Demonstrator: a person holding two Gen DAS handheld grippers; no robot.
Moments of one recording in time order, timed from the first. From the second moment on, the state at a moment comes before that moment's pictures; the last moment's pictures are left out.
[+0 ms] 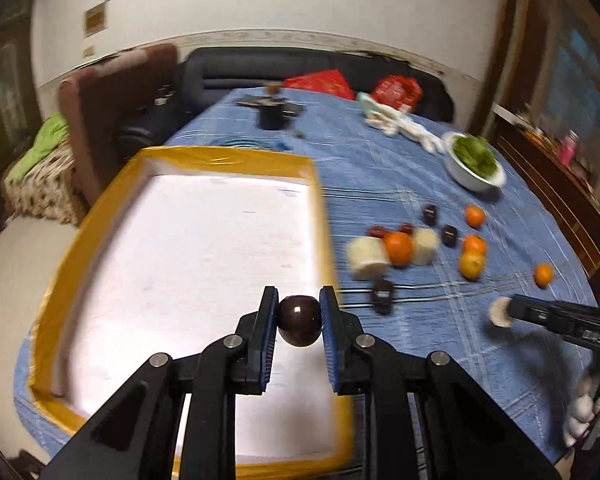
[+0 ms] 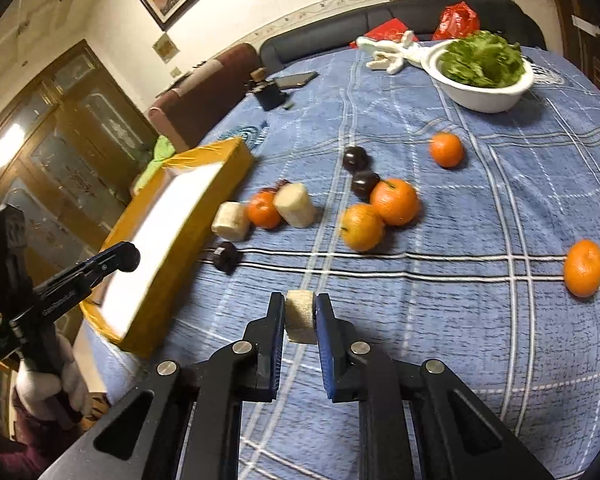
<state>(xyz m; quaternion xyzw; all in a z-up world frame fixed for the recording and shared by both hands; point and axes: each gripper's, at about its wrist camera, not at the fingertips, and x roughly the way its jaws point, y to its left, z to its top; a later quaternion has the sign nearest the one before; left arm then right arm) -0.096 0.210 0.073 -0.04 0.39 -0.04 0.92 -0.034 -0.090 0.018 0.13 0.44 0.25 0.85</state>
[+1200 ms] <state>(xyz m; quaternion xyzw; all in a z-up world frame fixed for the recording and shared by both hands) -0.115 0.258 0.077 -0.10 0.37 -0.01 0.92 -0.025 -0.004 0.034 0.10 0.42 0.30 0.85</state>
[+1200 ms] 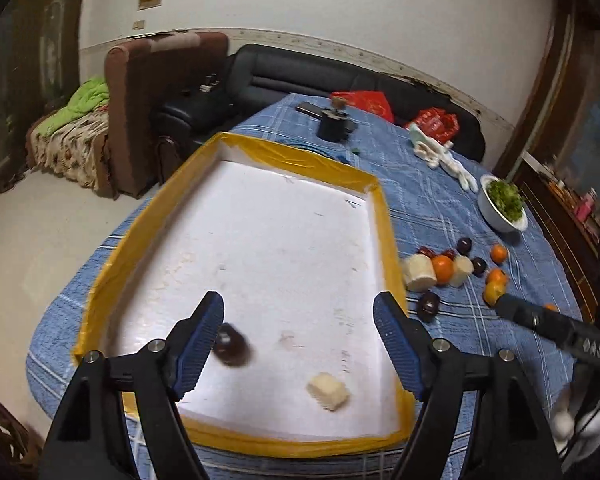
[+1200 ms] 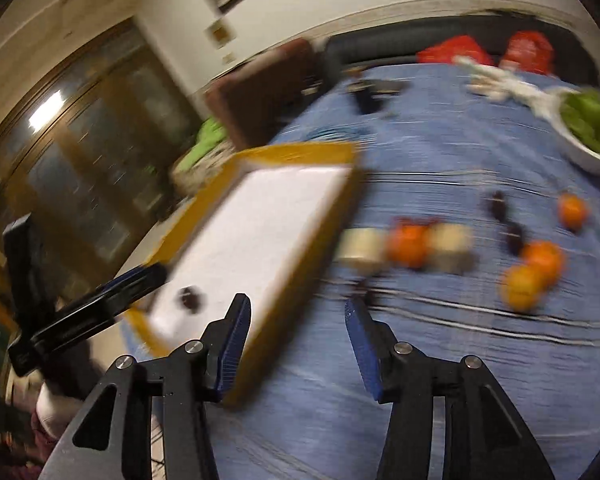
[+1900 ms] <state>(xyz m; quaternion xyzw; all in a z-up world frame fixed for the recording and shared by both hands) -0.043 0.104 0.063 0.01 0.41 -0.15 0.90 0.027 -0.065 -0.003 0.05 0.41 0.15 0.90</state>
